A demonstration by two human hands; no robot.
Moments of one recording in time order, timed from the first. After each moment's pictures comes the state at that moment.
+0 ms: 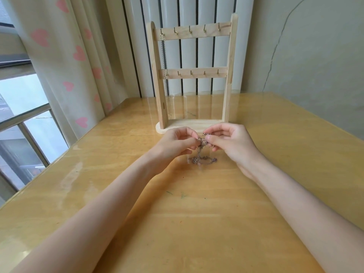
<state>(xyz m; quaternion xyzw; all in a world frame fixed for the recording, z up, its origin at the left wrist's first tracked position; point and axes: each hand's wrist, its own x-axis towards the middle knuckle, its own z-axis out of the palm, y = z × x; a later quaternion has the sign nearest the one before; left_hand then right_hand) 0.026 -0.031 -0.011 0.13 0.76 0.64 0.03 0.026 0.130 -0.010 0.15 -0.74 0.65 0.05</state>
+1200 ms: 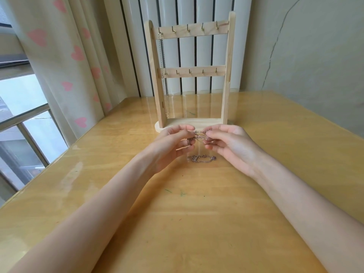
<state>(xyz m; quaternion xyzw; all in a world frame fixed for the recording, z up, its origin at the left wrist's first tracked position) 0.024 -0.033 -0.012 0.07 0.64 0.76 0.08 0.027 0.130 -0.007 0.12 -0.62 0.77 -0.08</state>
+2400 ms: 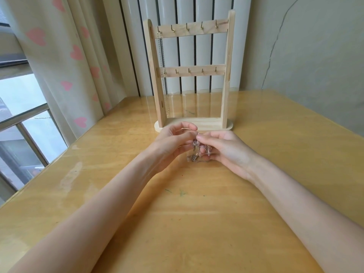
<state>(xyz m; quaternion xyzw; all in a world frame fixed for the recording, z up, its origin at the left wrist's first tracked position) 0.027 -0.029 -0.009 0.11 0.67 0.74 0.05 0.028 0.125 -0.016 0.16 -0.68 0.71 -0.12</state>
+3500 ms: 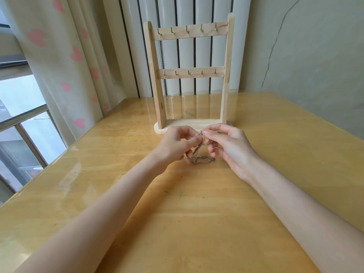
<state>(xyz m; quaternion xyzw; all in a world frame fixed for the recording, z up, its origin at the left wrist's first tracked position) 0.036 -0.020 -0.002 0.09 0.83 0.55 -0.03 0.030 0.126 -0.011 0.10 -0.65 0.76 -0.02</state>
